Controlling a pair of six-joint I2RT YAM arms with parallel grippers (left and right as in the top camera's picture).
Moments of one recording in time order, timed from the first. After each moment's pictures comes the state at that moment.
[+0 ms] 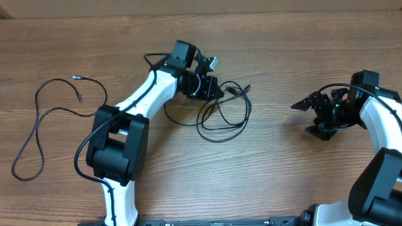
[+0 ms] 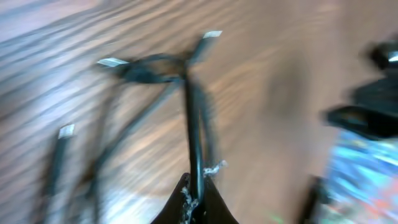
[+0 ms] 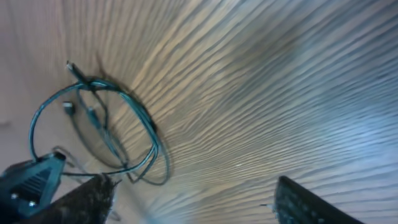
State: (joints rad) left arm -0.36 2.08 1.51 -0.55 0.78 -0.21; right arm -0.33 1.67 1.12 -0.99 -0.59 0.47
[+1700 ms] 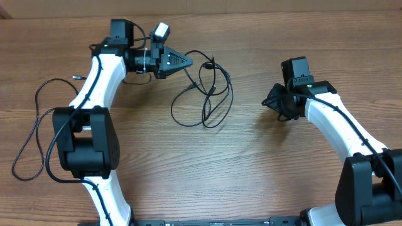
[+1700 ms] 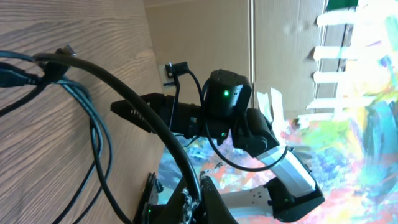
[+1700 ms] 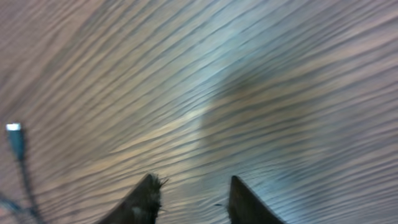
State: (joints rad) left arm -0.03 2.08 1.65 -0.71 1.54 -0.29; right arm 0.16 1.67 1.12 -0.68 -0.01 0.67
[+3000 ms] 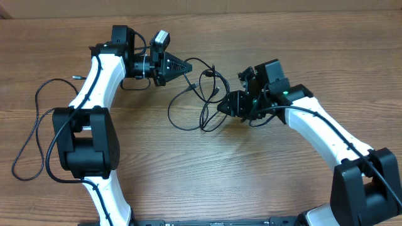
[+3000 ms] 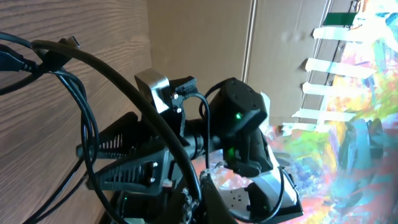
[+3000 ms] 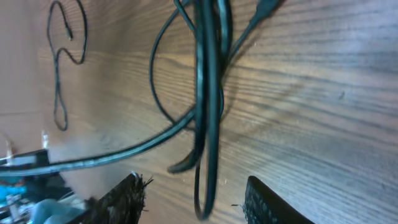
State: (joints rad) left arm -0.03 2.08 1.65 -0.92 1.55 -0.23; right arm 0.34 1.67 1.12 -0.55 -0.58 0.45
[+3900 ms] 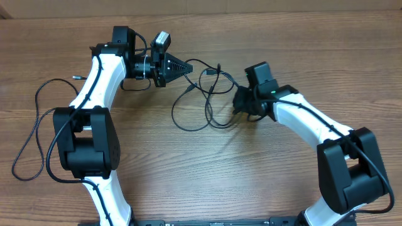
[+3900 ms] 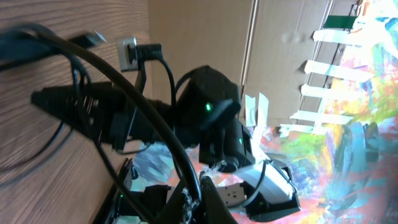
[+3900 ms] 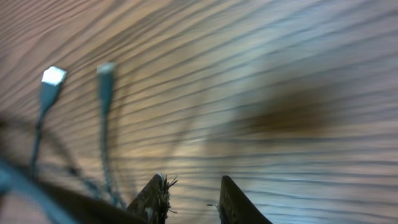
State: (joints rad) left arm -0.03 2.08 1.65 -0.94 1.55 -0.24; right arm 0.35 1.80 1.12 -0.44 -0.13 0.66
